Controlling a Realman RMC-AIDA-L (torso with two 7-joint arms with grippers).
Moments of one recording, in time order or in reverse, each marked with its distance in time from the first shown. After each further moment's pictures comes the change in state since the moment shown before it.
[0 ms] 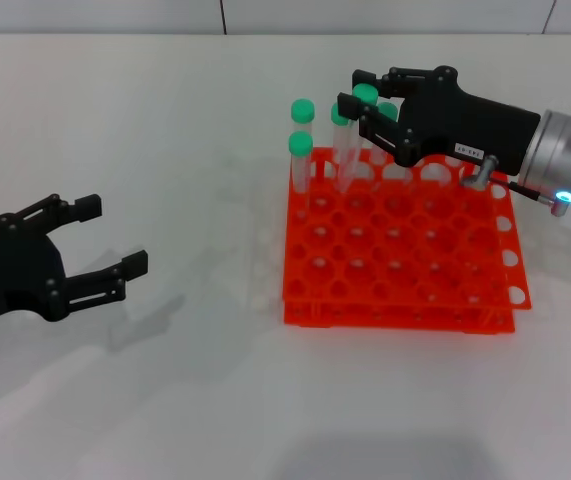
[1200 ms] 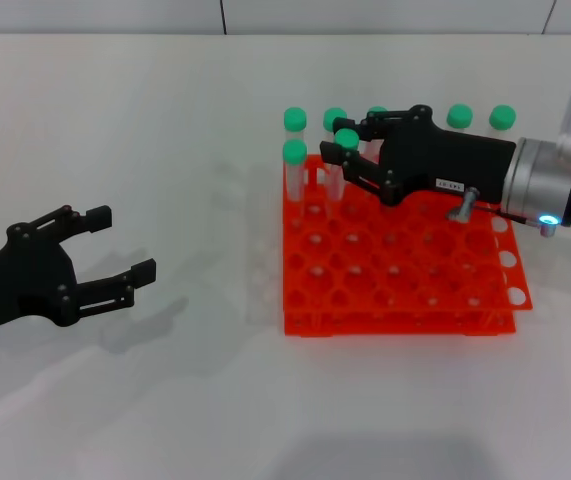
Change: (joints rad) left arm -0.043 -0.002 -0.026 -0.075 0.043 -0.002 0.005; right arm 0.028 0.000 -0.104 0.039 -0.004 0.042 0.002
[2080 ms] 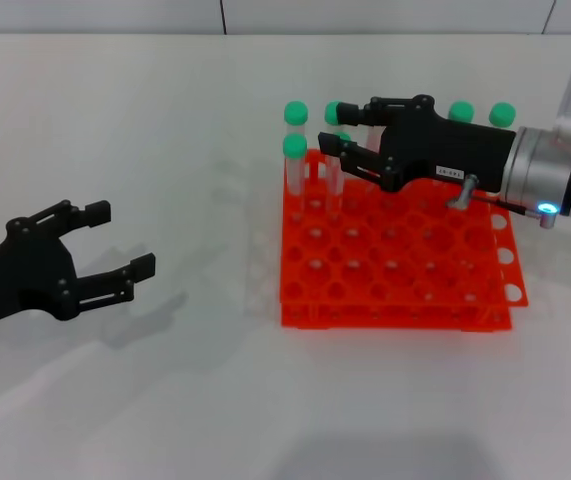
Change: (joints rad) left arm -0.008 0.002 0.000 -0.001 -0.002 -0.010 0.000; right arm 0.003 0.000 -0.003 -0.019 0.016 0.028 0.041
